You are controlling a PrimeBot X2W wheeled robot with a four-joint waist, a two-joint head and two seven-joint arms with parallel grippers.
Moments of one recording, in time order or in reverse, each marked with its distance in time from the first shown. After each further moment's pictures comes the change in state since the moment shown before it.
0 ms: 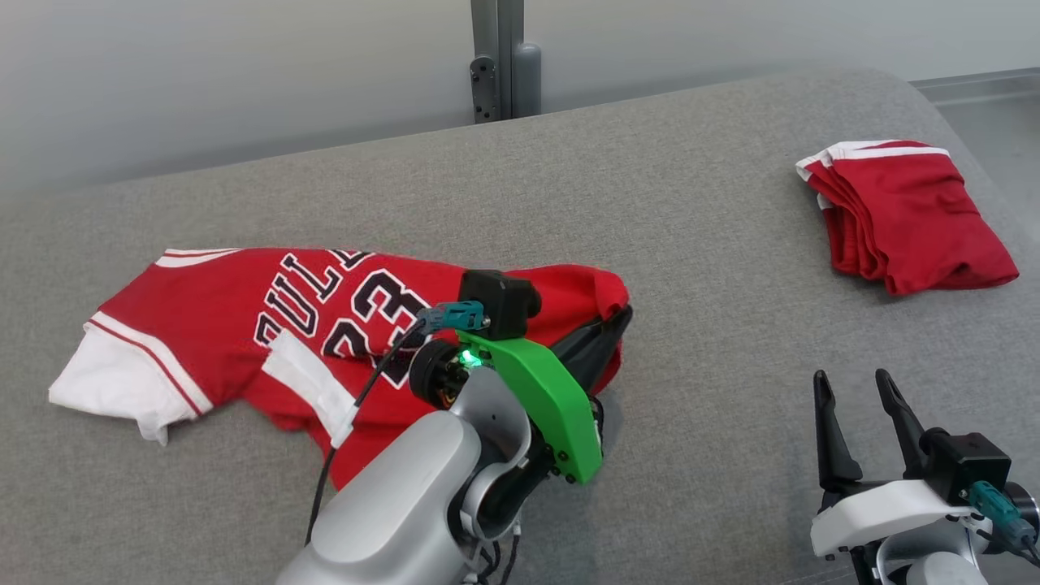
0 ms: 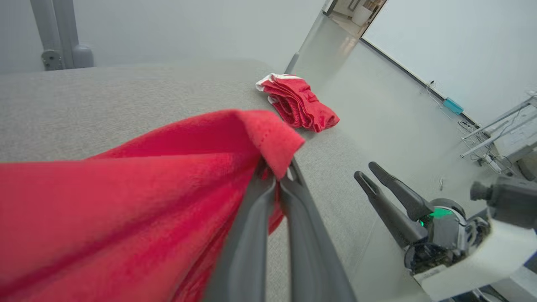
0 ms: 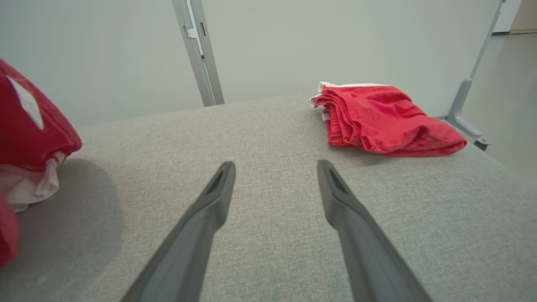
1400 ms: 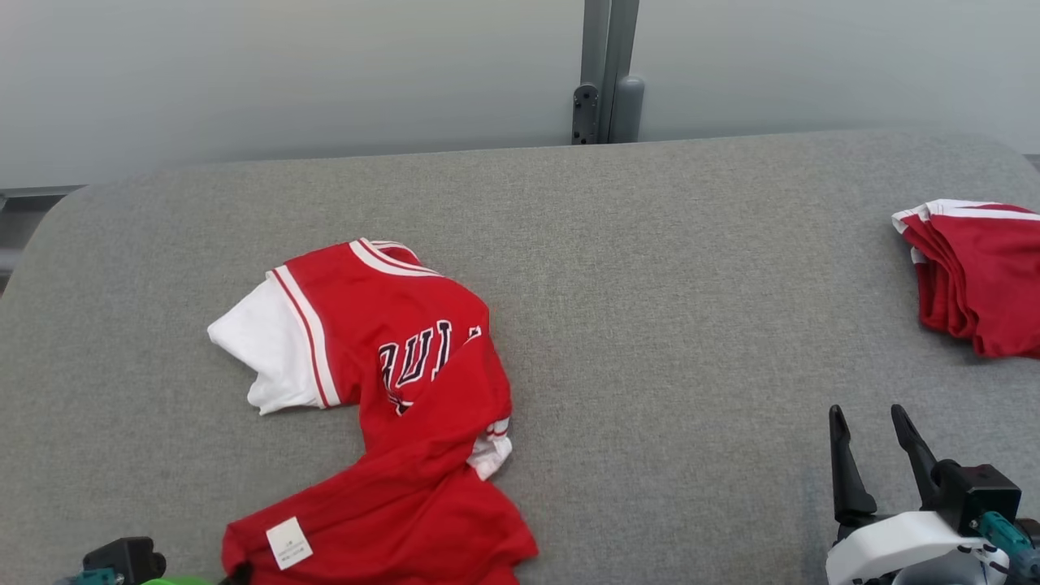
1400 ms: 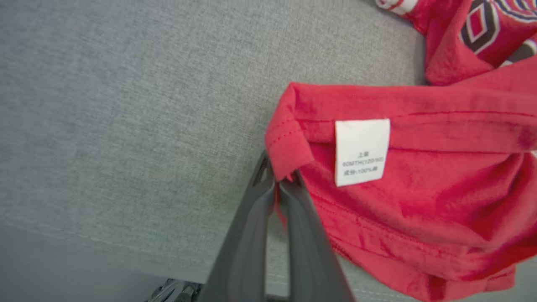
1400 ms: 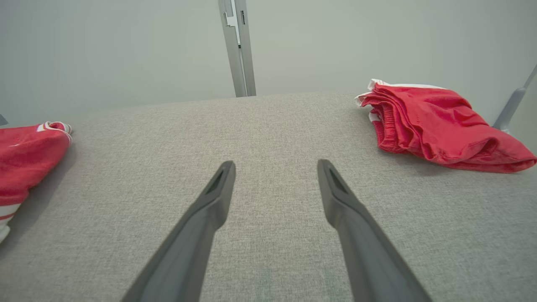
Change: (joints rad) left arm 0.588 0.480 0.288 -0.075 -0.288 0.239 -0.071; right arm 0.059 -0.002 -0.028 0.007 -0.017 0.000 0.000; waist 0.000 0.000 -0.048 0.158
